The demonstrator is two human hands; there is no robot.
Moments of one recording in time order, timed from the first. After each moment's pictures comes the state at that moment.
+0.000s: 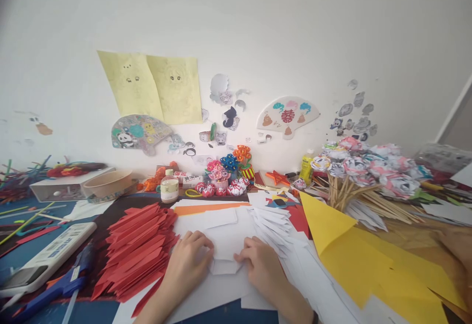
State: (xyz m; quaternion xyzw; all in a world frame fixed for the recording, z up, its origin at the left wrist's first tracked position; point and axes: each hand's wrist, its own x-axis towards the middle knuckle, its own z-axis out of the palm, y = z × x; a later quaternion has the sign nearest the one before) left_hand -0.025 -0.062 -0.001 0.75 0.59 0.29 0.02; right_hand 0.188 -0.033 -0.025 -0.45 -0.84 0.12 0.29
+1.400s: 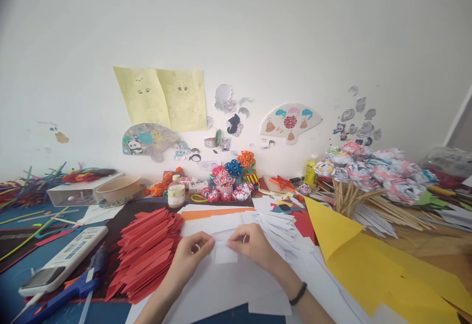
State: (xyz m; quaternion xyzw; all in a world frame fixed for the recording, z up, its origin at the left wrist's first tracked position) left_hand -0.039 -0.053 0.014 0.66 0.54 0.44 0.27; right_hand 0.162 -0.004 0.024 -0.34 -0.79 0.37 0.36
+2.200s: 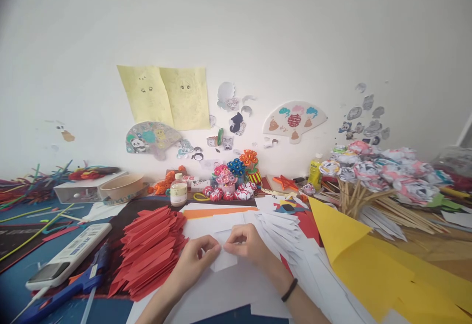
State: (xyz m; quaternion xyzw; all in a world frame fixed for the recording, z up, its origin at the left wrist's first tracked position) left_hand -0.036 -0.055 0.011 0.70 0.53 0.40 0.26; right_hand 0.148 0.006 0.005 -0.26 -0.76 0.46 0.38
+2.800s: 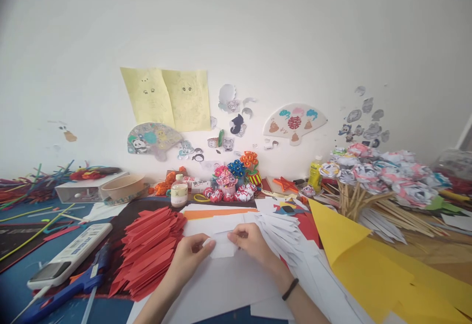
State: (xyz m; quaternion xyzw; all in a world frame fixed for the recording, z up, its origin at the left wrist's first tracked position) left_hand -0.047 -0.048 0.004 0.66 0.57 0.42 0.25; right_hand 0.149 0.020 -0.011 -0.32 -0.71 0.48 0.39
